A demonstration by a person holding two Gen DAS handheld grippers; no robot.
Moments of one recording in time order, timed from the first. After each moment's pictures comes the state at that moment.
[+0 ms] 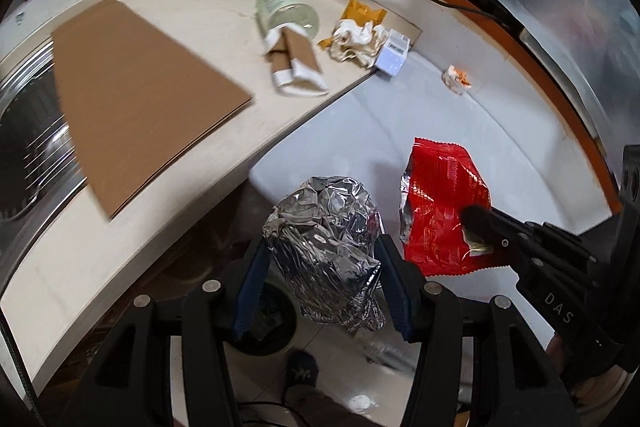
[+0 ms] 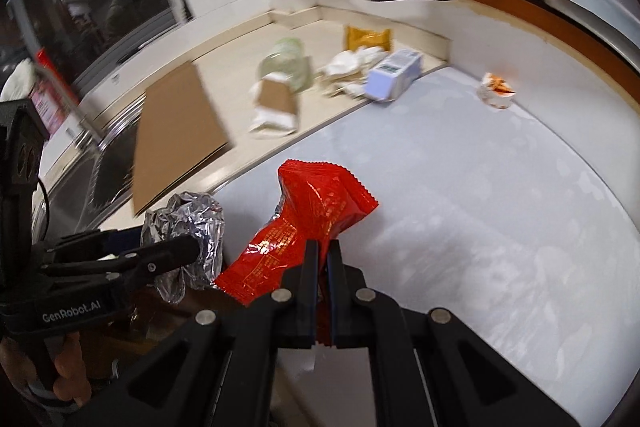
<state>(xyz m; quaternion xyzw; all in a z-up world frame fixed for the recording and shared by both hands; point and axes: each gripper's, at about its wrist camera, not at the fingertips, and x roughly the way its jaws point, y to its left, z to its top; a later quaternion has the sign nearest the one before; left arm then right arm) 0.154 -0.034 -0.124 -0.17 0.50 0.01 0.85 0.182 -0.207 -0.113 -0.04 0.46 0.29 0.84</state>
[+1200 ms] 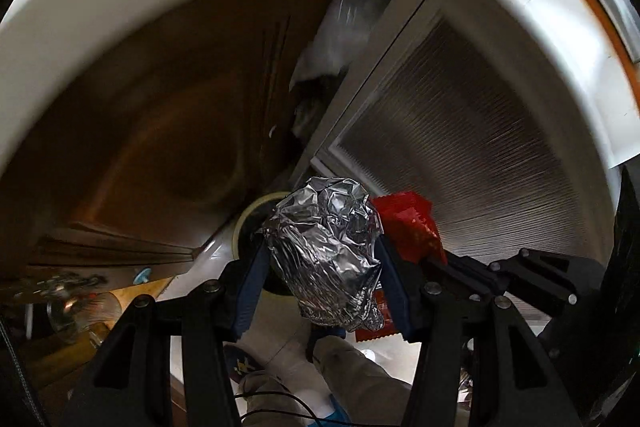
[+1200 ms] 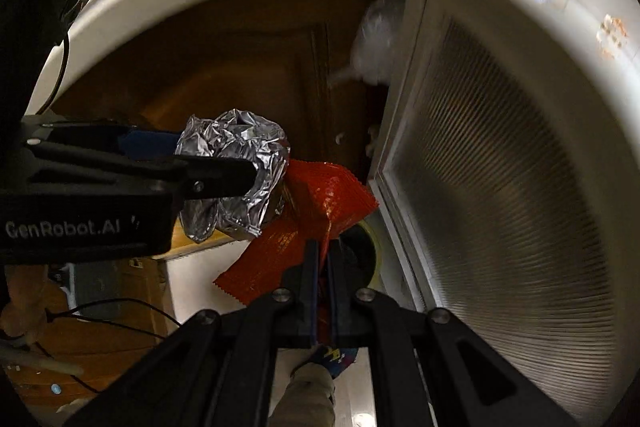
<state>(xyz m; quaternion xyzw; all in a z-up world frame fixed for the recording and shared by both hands) 0.067 0.006 -0.294 -0.18 0.58 0.00 0.79 0.056 -0.124 -0.294 -0.17 0.53 0.32 0.77</state>
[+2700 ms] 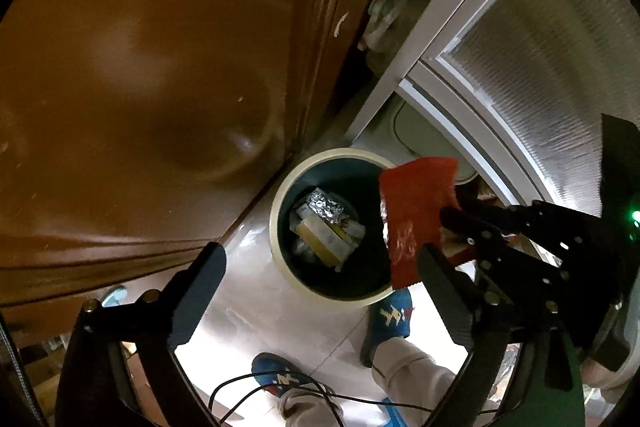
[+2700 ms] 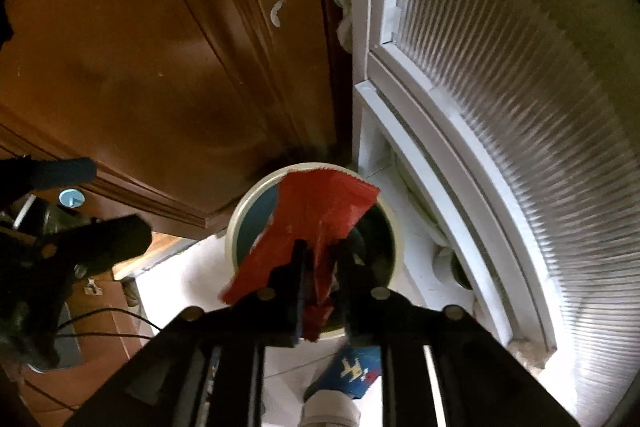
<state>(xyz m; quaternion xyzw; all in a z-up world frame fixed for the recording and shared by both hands) 0.066 0.028 -0.464 -0.13 0.62 0.03 0.77 0.108 -0.100 -0.499 -0.12 0.59 0.27 0.75</state>
